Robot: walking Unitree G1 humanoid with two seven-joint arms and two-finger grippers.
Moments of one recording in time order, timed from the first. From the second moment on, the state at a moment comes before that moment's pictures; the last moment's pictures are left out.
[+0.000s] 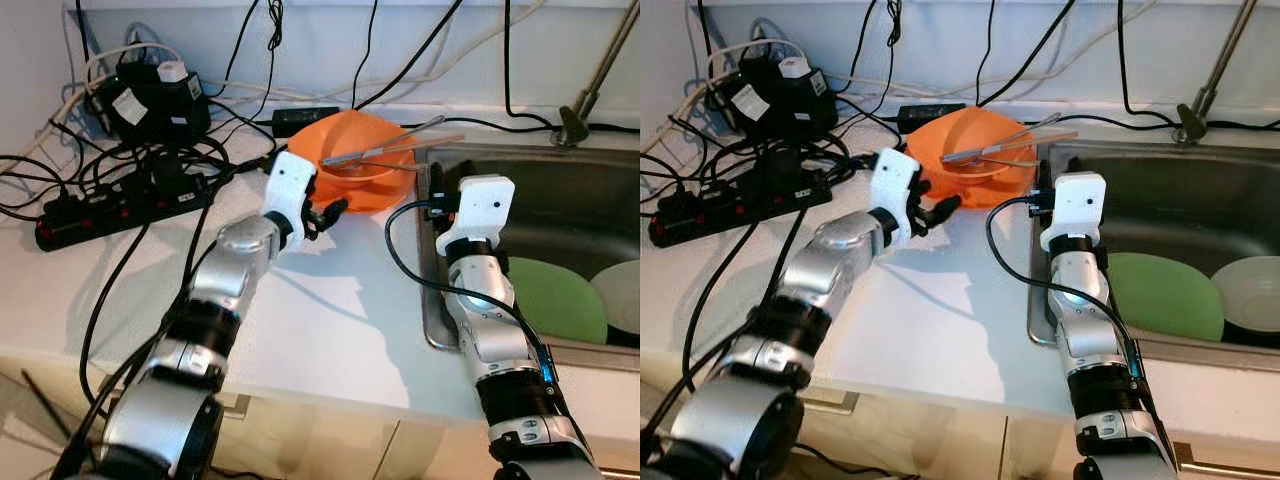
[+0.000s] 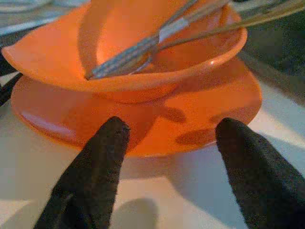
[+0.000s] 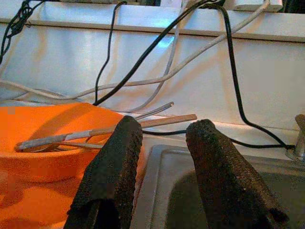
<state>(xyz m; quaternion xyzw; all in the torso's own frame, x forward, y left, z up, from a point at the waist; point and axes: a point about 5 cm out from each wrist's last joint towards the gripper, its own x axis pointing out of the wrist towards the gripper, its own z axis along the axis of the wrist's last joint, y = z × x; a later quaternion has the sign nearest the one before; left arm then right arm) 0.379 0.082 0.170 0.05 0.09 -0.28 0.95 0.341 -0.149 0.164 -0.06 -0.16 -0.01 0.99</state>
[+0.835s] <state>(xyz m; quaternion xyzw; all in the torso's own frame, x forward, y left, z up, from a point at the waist) 0.404 0.061 0.182 0.07 0.14 -0.24 0.96 0.345 -0.151 0.170 -0.06 -0.17 -0.02 0.98</state>
